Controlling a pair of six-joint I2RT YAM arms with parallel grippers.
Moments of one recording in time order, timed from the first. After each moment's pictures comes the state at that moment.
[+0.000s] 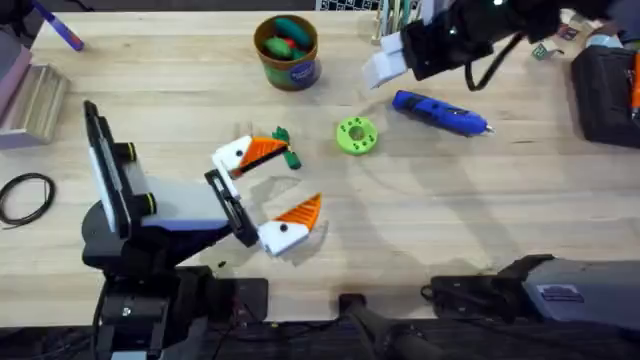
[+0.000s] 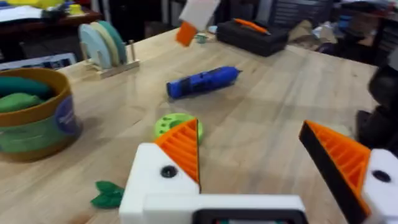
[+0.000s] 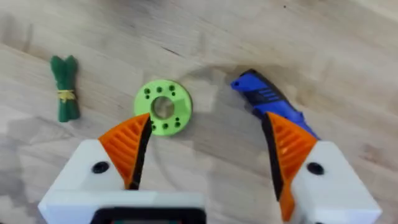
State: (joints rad) left arm 0.03 0.01 0.01 -0.10 1.04 0.00; right arm 0.44 1.50 1.43 -0.97 0.07 0.07
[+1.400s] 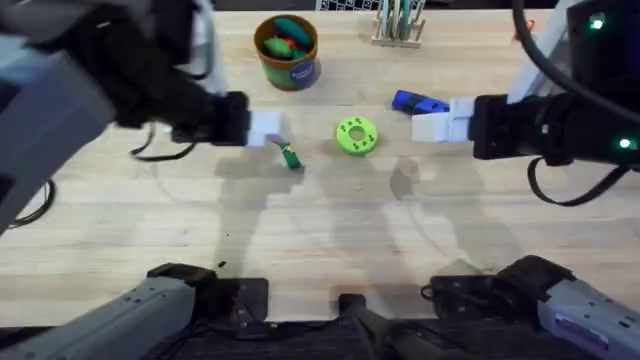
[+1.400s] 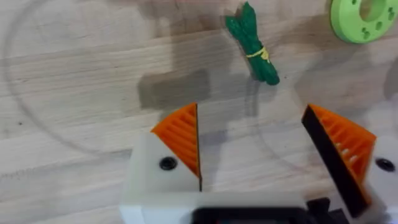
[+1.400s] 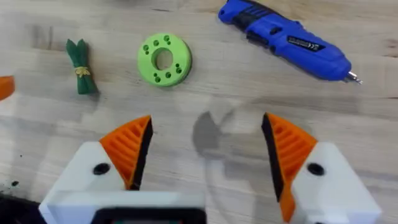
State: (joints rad) left arm -0.16 1.23 1.03 -1.05 0.16 -0.13; right arm 0.44 0.93 0.99 -0.98 0.07 0.36
